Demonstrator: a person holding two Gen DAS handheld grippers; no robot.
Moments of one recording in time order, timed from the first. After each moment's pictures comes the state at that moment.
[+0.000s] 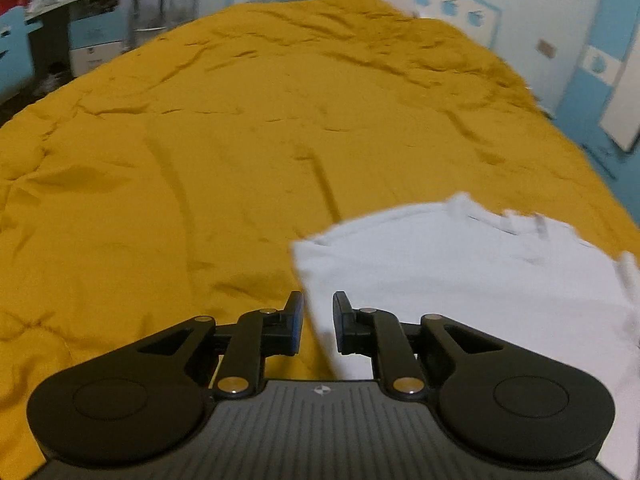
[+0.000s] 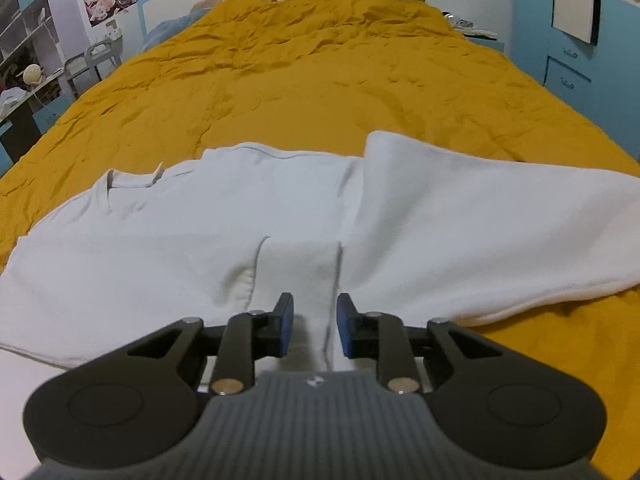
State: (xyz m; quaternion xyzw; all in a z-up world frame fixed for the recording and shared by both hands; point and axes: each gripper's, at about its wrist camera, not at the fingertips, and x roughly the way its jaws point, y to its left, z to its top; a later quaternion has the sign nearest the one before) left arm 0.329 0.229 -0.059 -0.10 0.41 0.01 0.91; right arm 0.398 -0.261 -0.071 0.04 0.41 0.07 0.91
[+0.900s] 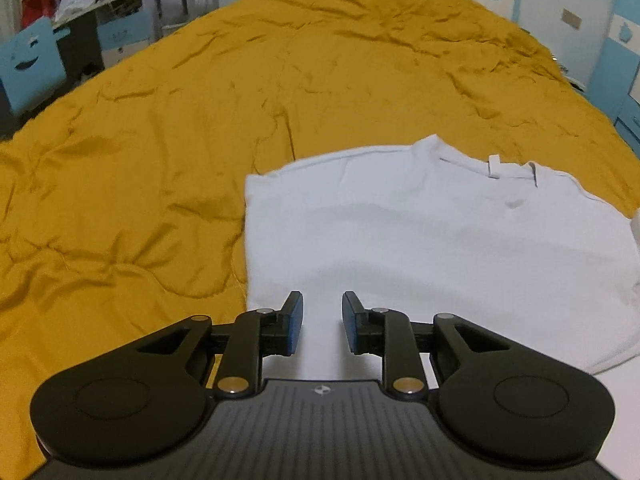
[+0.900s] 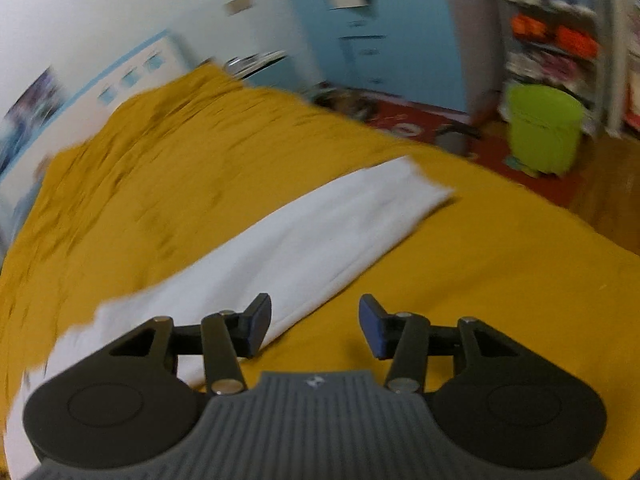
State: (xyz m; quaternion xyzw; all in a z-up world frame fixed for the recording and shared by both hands) left arm 0.310 0.143 -0.073 -0.07 0.43 0.10 0.89; right arm 0.335 -0.576 -0.015 0.25 0.35 -0.16 0.89
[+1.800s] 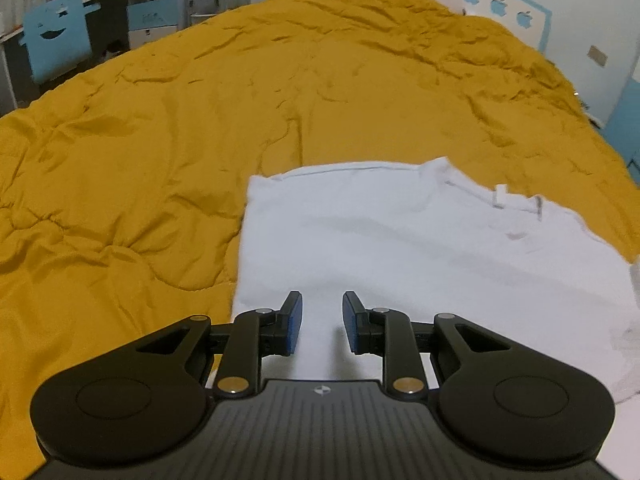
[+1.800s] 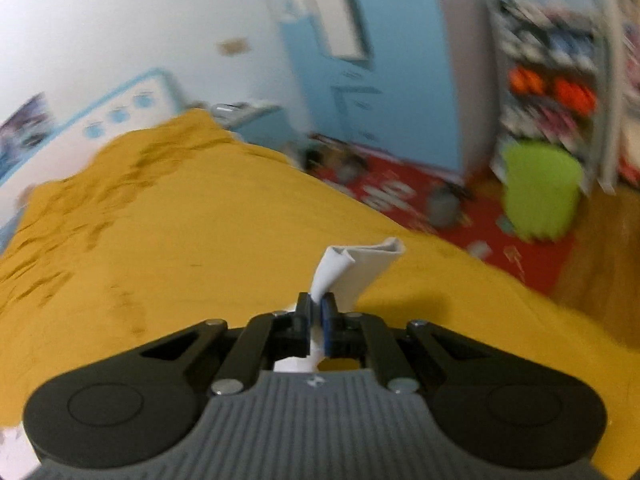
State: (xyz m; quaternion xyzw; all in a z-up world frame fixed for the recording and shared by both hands) left arm 0.301 0.135 -0.060 -0.12 0.41 0.12 0.89; right arm 0.423 -0.578 0.023 0.18 0.28 -0.16 0.93
